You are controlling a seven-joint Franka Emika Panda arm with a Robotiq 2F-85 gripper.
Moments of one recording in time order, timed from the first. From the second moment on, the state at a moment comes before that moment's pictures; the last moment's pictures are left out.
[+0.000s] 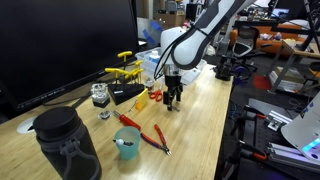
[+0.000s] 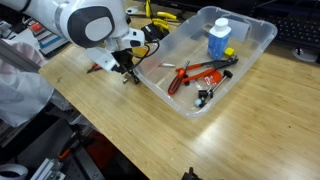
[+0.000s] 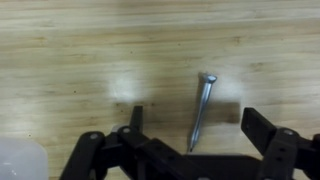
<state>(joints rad) 0.13 0.48 0.08 -2.15 0.08 2.47 0.09</state>
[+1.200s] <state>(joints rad) 0.13 0.46 0.05 -2.15 0.07 2.50 0.17</state>
